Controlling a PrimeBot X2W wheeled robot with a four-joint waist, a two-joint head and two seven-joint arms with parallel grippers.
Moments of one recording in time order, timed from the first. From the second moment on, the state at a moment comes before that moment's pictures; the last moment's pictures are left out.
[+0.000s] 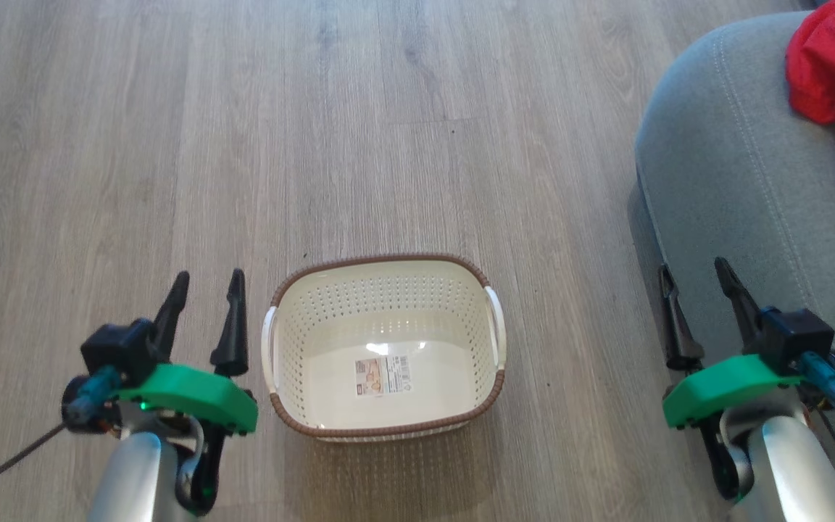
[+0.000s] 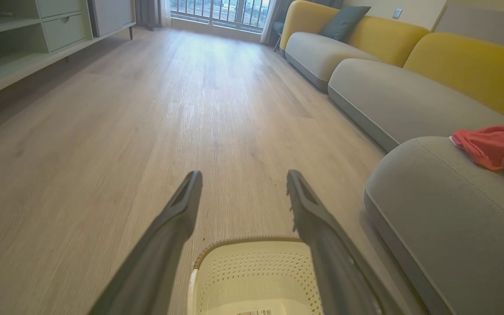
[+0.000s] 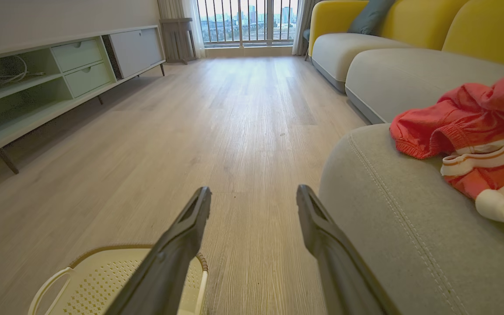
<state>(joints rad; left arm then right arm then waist) -0.19 0.04 -0.03 0.34 -0.26 -0.10 -0.25 -0.17 -0.07 -0.05 0.34 0.10 0.13 -0.25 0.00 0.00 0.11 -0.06</state>
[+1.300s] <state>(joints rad) -0.10 0.04 -0.01 0.40 -0.60 -0.10 -0.15 -0.10 -0.06 -0.06 0.41 0.48 0.13 -0.16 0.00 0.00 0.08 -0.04</state>
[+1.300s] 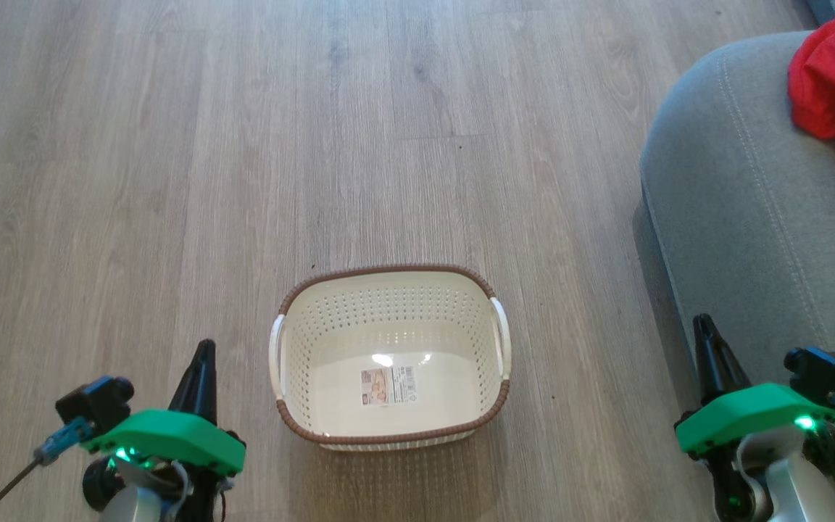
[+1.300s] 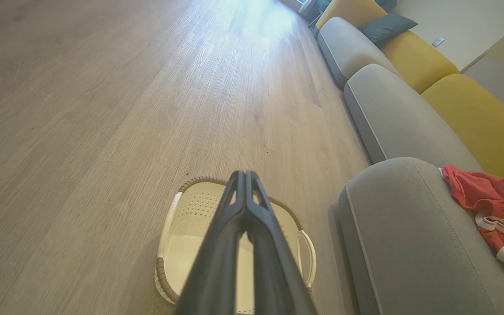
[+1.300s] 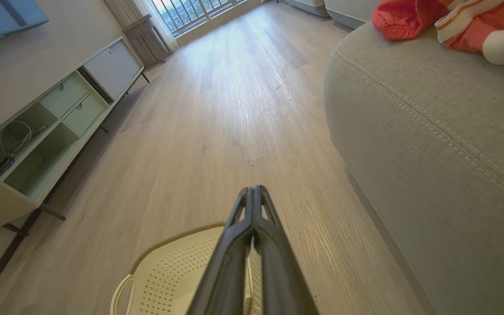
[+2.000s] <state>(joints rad) -0.10 0.04 0.00 0.37 -0.83 -0.11 -0.10 -0.10 -0.06 -0.08 0.38 0.73 0.13 -0.10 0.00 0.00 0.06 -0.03</state>
